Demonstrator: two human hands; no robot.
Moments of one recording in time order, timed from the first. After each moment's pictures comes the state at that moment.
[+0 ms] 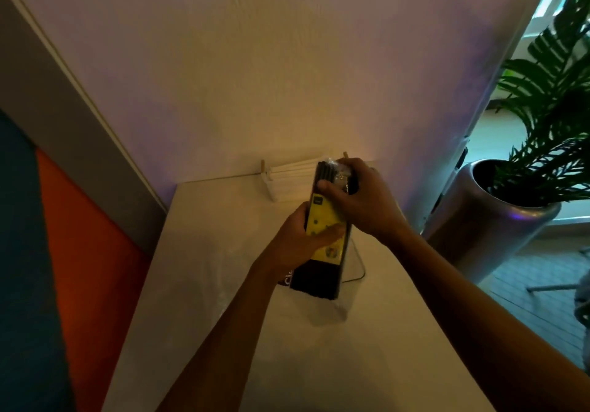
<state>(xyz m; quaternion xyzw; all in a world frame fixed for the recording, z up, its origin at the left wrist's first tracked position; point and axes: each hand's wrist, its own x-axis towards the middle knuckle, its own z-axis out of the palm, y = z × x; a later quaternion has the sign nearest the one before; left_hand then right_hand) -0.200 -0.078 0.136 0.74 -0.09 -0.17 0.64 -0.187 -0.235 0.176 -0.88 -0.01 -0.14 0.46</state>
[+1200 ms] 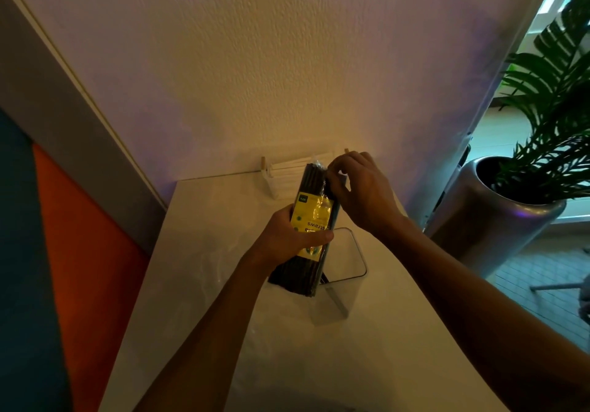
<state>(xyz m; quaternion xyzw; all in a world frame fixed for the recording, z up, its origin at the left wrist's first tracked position) -0.193 -0.059 0.128 0.77 -0.06 -0.16 0.61 -0.165 -0.240 0.156 -0.91 -0.16 -0.27 0.27</state>
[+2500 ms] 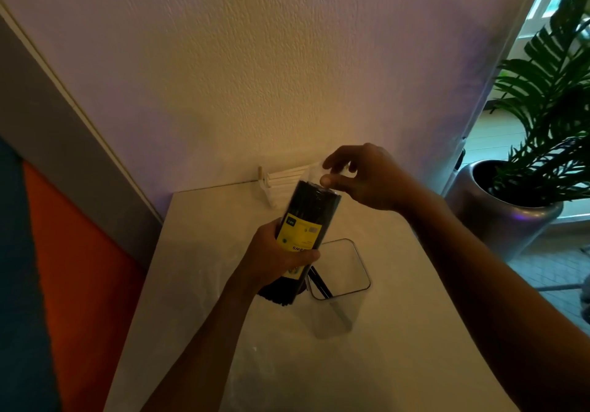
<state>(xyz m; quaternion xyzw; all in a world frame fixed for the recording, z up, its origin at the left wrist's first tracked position) -0.188 -0.036 0.117 0.82 -0.08 -0.10 0.55 -0.154 -0.256 0.216 -0.94 -0.20 -0.09 0.28</state>
